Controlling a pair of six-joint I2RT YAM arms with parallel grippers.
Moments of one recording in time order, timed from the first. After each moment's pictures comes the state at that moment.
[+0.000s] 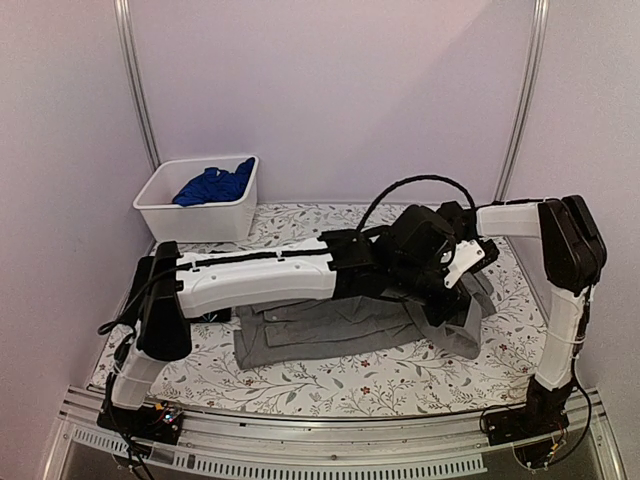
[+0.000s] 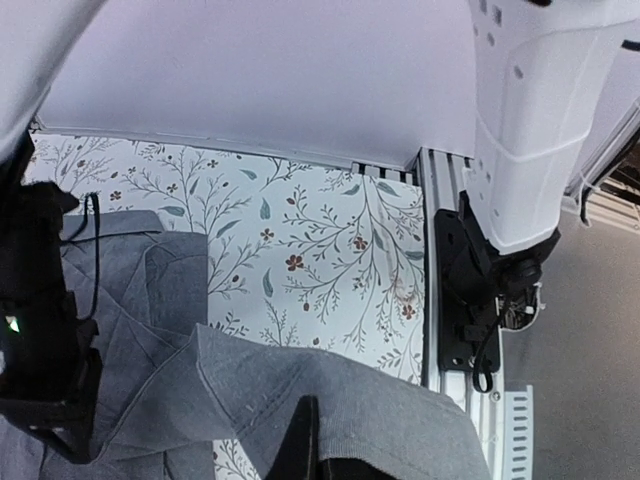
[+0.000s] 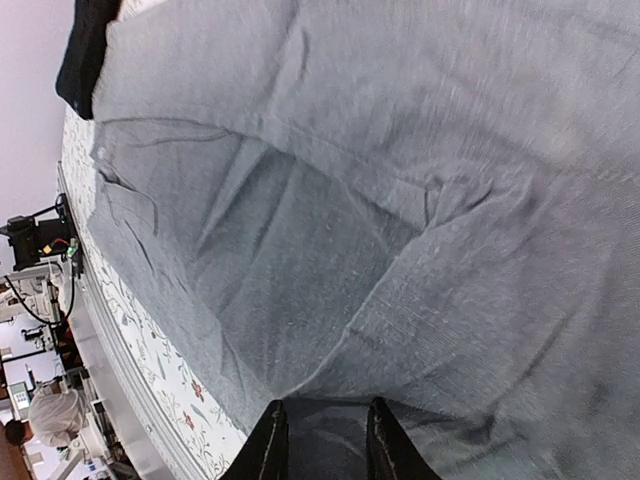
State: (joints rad) left arm -1.27 2.28 2.18 -0.44 0.19 -0.01; right arm 0.32 1.98 1.35 -0.73 -0.72 -0.06
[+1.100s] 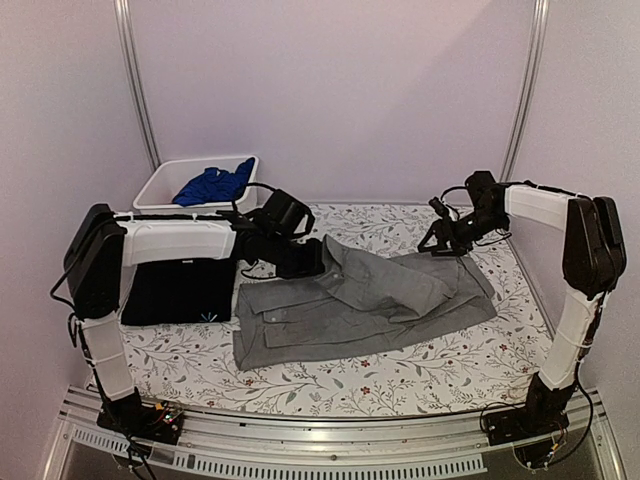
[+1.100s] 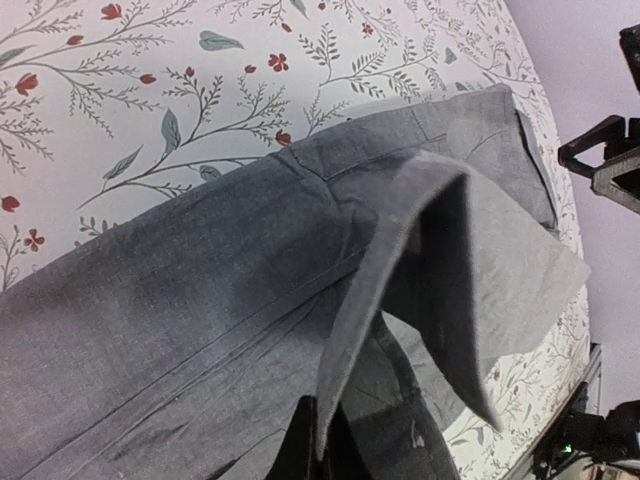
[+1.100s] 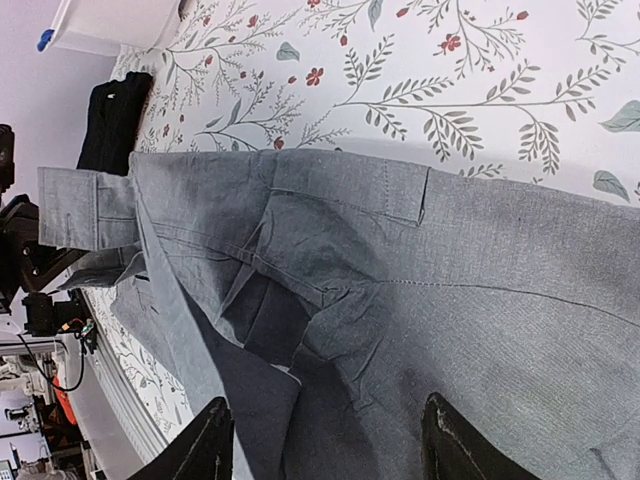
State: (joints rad) left arm -0.79 1.90 1.39 -0.31 0.08 -0.70; right arm 0.17 1.89 1.46 -0.75 -0.69 -0.02
